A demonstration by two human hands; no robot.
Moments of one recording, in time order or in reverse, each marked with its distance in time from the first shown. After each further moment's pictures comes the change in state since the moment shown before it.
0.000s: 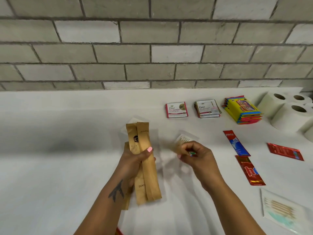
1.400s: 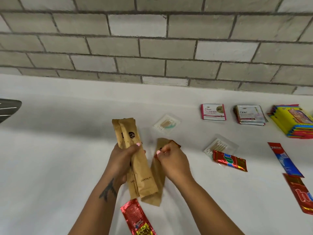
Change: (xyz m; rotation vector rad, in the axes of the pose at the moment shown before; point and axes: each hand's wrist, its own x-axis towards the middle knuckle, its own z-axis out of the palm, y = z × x) left_hand -0.024 0.025 -0.092 -0.093 0.338 0.054; right_hand 0.008 0.011 0.147 -0.605 -0.180 0.101
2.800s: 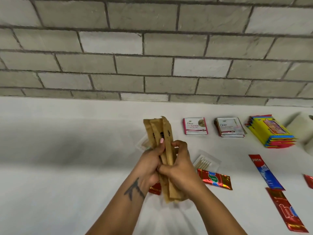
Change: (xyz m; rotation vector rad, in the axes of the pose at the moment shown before) left_hand 0.022 0.016 0.130 -0.202 -0.410 -0.208; right_hand 0.030 0.004 -0.069 0.299 0.007 -0.103
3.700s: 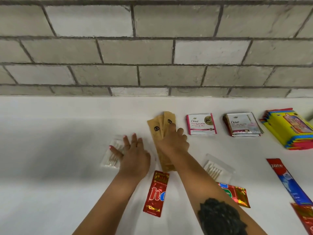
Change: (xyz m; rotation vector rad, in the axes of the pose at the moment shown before) left_hand 0.101 -0.002 -0.063 1.988 0.443 0.214; right_hand 0.155 0.028 0.024 -0.714 0.129 0.262
